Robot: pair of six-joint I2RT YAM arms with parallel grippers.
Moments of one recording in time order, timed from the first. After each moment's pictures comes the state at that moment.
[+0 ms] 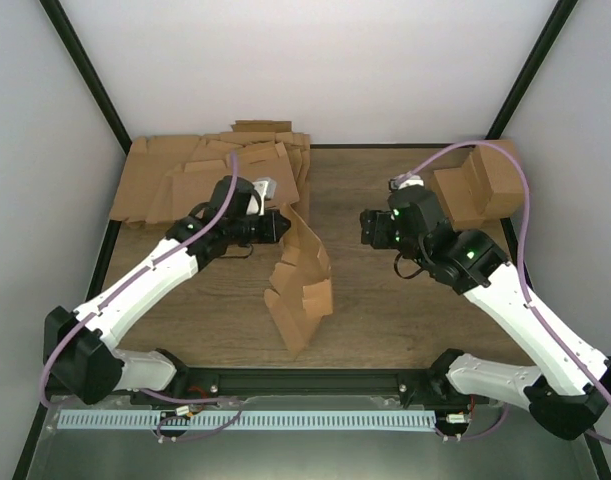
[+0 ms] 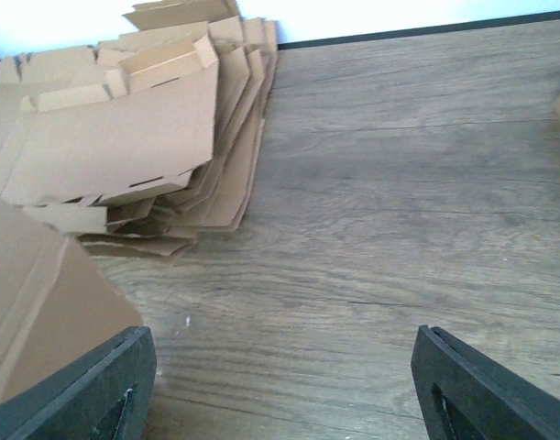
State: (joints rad) left arm -0.60 1.32 1.15 -0.50 0.25 -0.52; right arm 0.73 1.07 1.30 -0.89 0.32 0.54
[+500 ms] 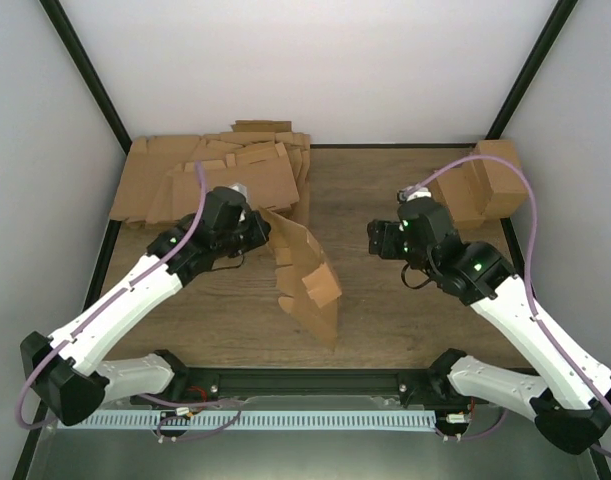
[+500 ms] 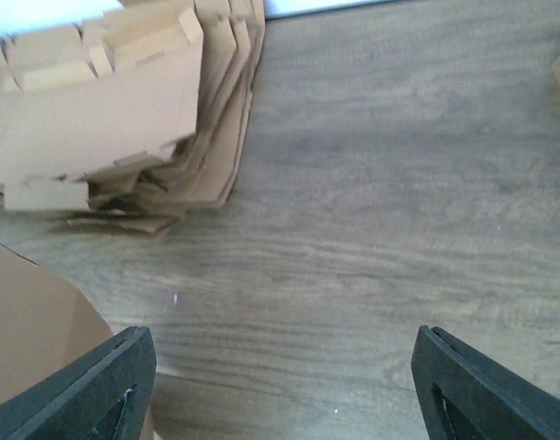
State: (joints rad) left arm -0.66 1.20 1.16 -0.63 0.00 -0.88; right arm 0.68 0.99 1.23 -0.90 0.29 0.54
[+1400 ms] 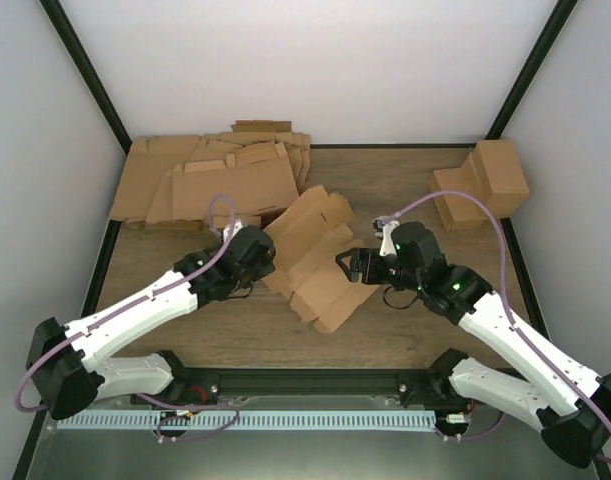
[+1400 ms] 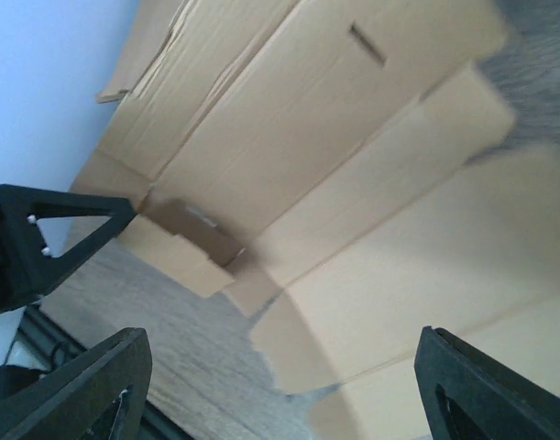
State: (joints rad) left arm -0.82 1.20 0.95 -0.68 -0.30 -1.14; right arm 0.68 0.91 0.87 -0.59 -0.13 0.63
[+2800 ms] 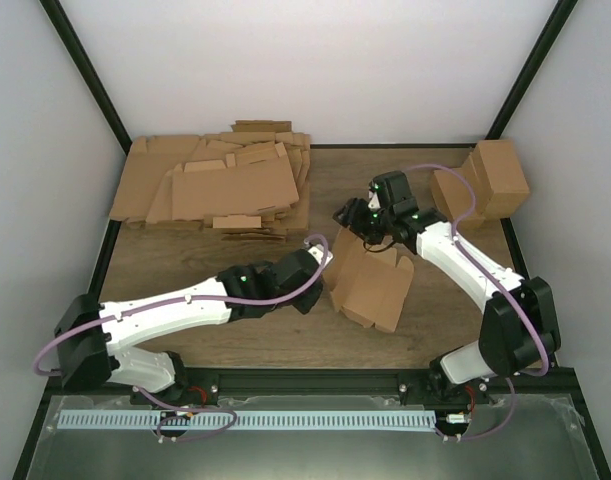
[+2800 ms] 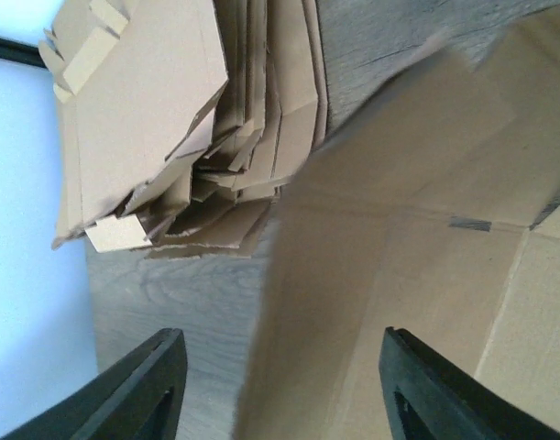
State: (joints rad) left arm -1.13 1.35 1.02 -0.52 -0.26 -0.30; right arm 0.44 1.45 1.10 -0.42 -0.32 0.86
